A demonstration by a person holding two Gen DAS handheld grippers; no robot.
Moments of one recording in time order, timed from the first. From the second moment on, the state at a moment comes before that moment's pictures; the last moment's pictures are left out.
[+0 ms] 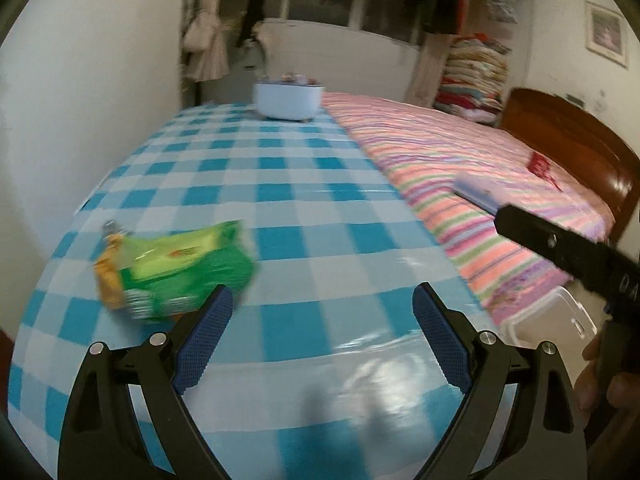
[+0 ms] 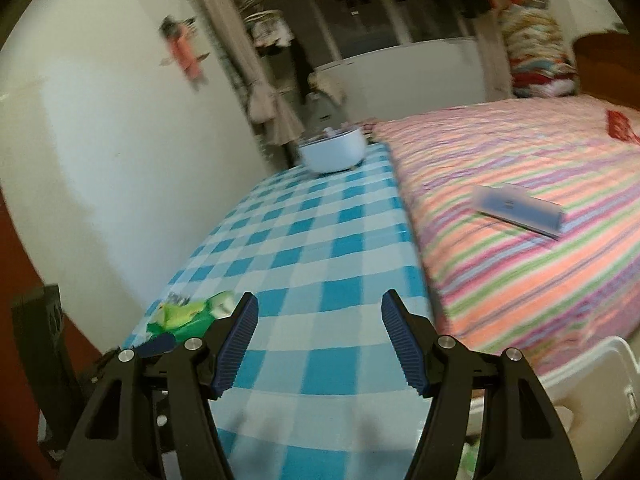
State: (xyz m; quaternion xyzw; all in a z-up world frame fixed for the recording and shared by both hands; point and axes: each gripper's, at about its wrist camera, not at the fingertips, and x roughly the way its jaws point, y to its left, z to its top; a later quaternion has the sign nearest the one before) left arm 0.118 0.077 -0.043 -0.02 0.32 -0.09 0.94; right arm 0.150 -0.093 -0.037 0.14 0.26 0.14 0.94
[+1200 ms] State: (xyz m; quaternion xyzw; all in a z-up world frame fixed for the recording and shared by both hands) left arm 0.112 0.286 -0.075 -0.15 0.39 0.10 0.90; right arm 0.192 0.191 -0.095 -0.26 0.29 0.27 0.88
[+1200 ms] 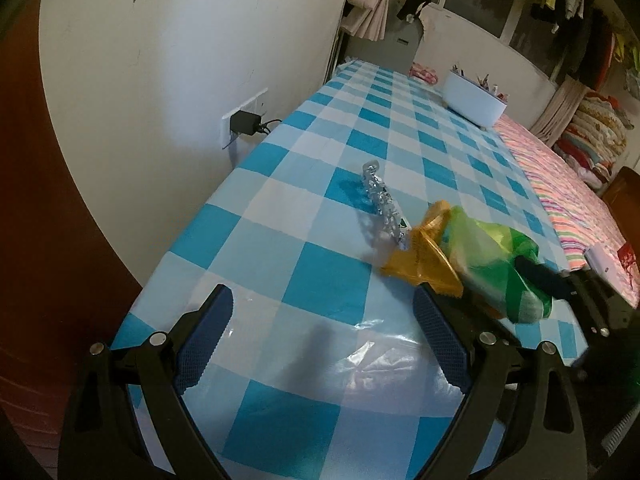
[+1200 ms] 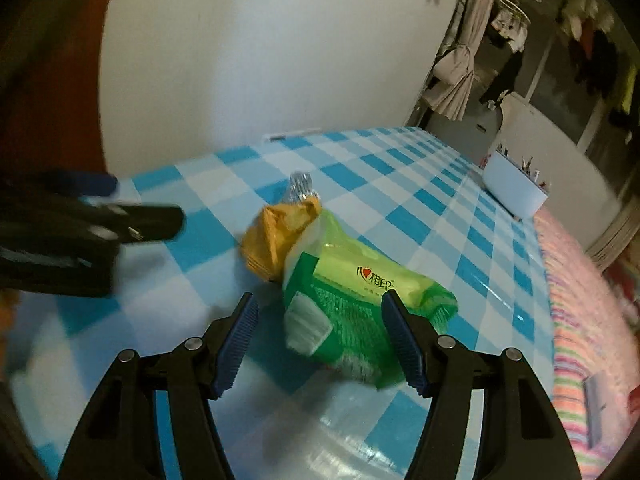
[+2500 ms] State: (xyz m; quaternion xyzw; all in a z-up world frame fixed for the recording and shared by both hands) left arm 0.199 0.245 -0.107 -0.15 0.43 0.06 0.89; right arm 0.229 0.057 -0.054 0.12 0.32 0.32 0.89
